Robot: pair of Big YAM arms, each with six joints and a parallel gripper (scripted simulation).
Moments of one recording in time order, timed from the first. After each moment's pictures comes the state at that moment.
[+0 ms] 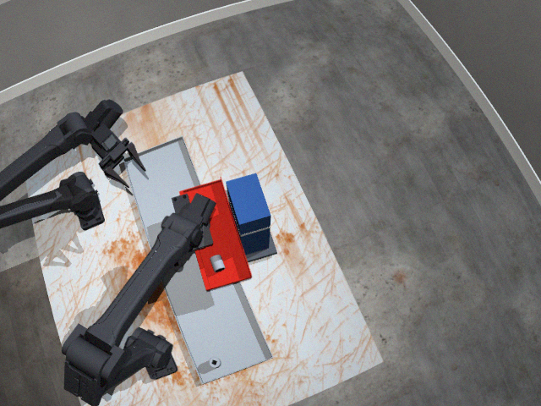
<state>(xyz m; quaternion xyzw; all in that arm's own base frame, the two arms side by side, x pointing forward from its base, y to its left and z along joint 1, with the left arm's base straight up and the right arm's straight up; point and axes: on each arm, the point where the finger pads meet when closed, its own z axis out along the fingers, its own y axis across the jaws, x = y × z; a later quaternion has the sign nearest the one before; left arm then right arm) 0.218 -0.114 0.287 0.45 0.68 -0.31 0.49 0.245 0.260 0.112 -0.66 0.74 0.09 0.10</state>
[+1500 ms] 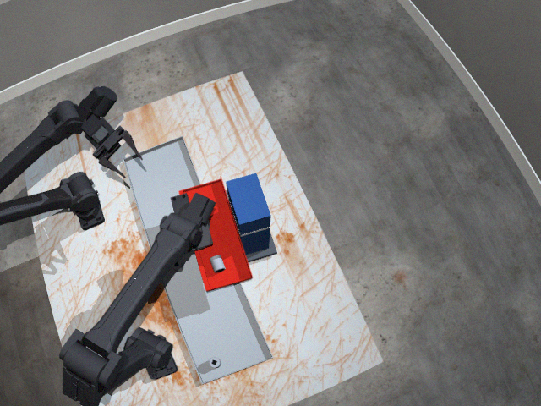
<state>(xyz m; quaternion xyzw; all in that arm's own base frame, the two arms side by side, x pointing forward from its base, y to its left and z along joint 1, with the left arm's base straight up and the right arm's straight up) 0.223 -0.117 0.349 0.49 0.65 -0.26 0.51 0.244 0.255 0.127 -0.66 0.74 0.09 0.10</state>
